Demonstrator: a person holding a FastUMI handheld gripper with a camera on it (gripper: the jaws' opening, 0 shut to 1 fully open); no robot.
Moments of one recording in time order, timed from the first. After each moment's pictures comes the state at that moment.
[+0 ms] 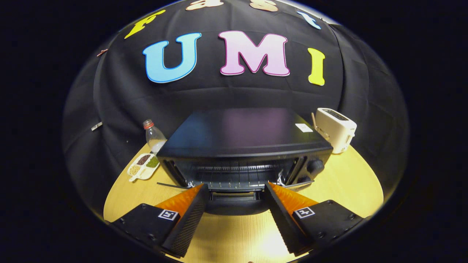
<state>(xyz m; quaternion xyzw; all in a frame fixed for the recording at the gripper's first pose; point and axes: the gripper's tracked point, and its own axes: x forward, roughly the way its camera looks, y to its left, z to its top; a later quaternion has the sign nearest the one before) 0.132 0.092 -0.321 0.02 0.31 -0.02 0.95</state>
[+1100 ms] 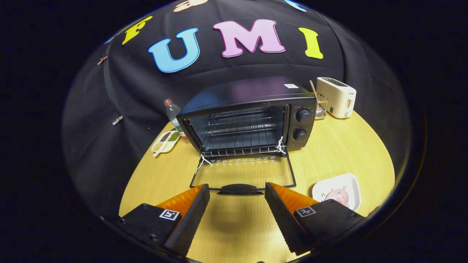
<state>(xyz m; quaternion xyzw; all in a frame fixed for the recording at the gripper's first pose) 0.021 0.067 -0.314 0.11 0.37 0.04 0.92</state>
